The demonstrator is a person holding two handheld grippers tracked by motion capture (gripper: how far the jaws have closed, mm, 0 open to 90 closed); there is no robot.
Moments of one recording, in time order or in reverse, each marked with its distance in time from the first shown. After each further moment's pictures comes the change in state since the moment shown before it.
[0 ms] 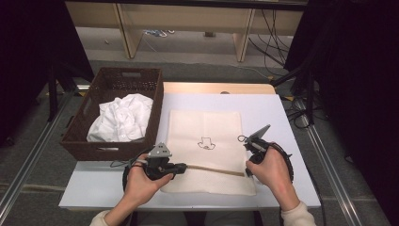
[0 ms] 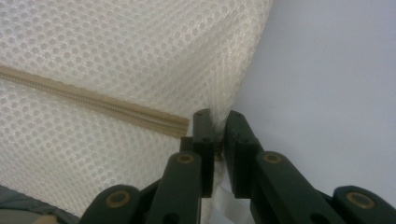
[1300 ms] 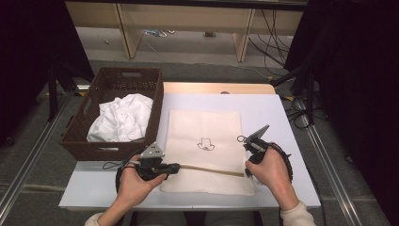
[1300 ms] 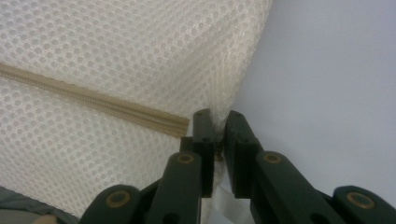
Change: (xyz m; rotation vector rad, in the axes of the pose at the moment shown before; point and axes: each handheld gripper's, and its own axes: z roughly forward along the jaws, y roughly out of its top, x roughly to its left) left arm 0.009 -0.009 -0.012 -0.001 0.032 -0.026; right arm 0.001 0.001 0.002 0.003 -0.005 0.001
